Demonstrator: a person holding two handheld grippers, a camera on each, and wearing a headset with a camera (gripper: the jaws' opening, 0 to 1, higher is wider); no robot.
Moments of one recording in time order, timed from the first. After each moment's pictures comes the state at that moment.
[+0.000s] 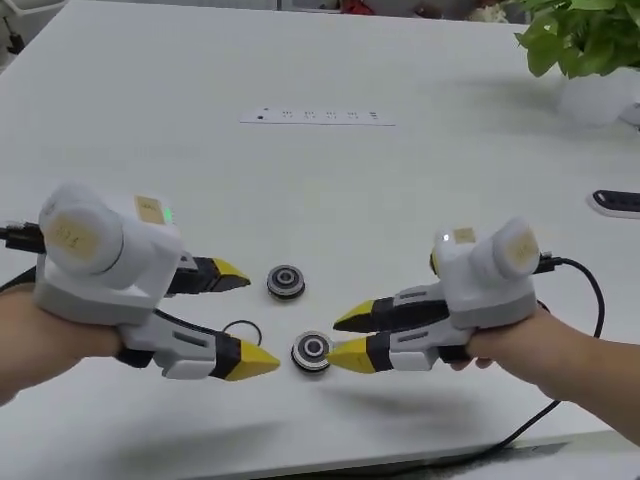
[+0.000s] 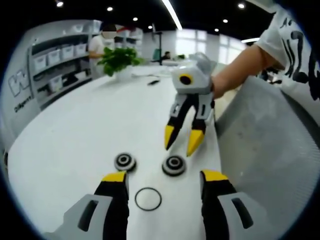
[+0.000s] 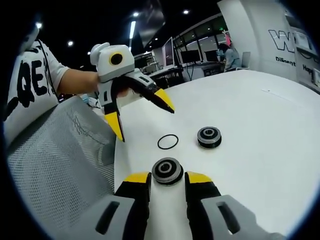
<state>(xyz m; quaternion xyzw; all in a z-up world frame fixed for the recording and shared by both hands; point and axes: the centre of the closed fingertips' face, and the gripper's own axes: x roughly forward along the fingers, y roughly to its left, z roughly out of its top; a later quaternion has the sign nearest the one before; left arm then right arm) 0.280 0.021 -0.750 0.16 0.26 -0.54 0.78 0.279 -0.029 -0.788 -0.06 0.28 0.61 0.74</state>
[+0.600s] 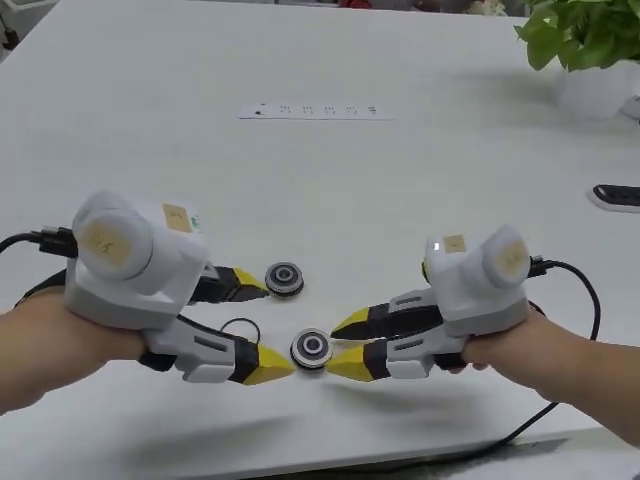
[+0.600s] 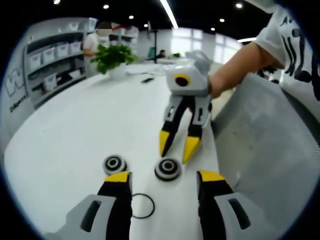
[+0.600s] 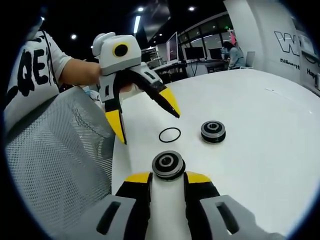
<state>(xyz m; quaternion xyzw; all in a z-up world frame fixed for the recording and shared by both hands) 0.276 0.005 -0.762 0.16 0.27 -0.56 0.77 0.274 -0.028 -0.800 -0.08 0.28 0.62 0.73</state>
